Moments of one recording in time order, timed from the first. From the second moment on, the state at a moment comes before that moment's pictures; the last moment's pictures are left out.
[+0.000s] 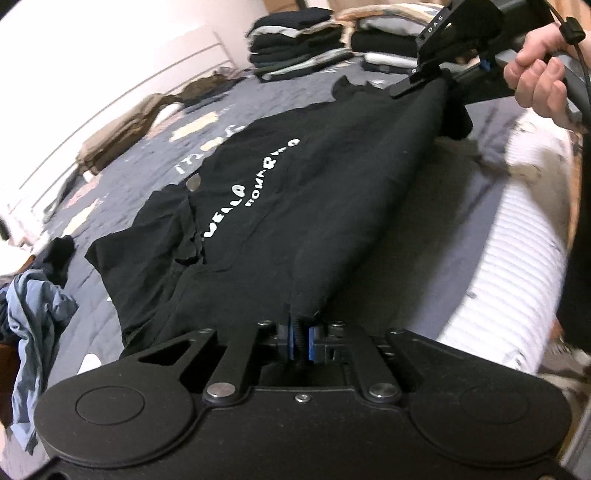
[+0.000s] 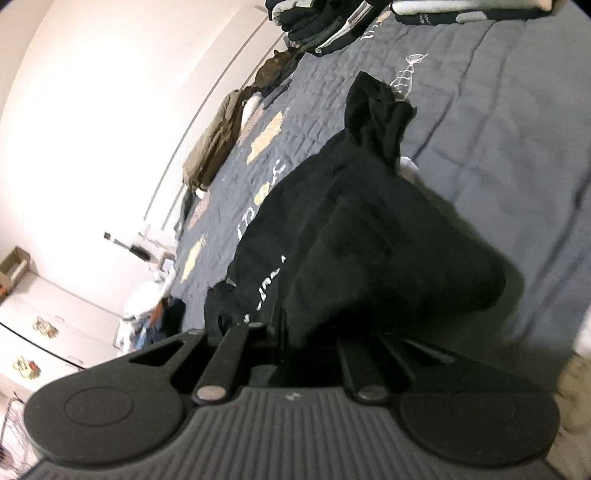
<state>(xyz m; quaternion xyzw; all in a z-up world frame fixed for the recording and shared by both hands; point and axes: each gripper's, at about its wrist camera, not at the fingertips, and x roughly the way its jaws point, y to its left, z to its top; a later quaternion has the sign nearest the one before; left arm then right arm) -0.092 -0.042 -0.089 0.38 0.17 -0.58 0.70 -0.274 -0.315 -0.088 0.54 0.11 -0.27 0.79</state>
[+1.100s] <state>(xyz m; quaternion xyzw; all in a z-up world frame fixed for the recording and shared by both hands) -0.082 -0.019 -0.035 0.16 0.21 -0.62 0.74 -0.330 -0.255 -0.027 0.32 0.24 -0.33 0.85</state>
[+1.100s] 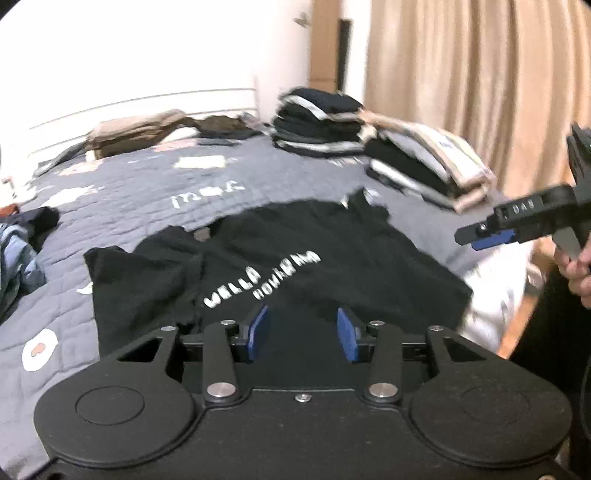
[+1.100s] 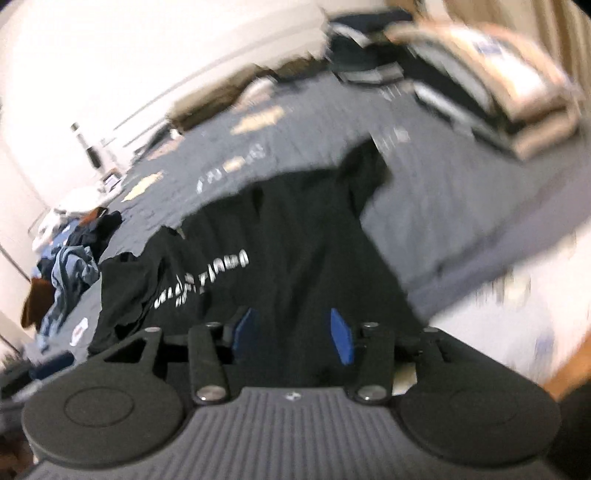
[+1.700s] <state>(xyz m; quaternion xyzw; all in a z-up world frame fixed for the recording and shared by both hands) -0.012 -0.079 -0.023 0.06 0.25 -0.53 0.80 -0.170 -0.370 -0.021 0.23 0.26 -0.28 0.90</state>
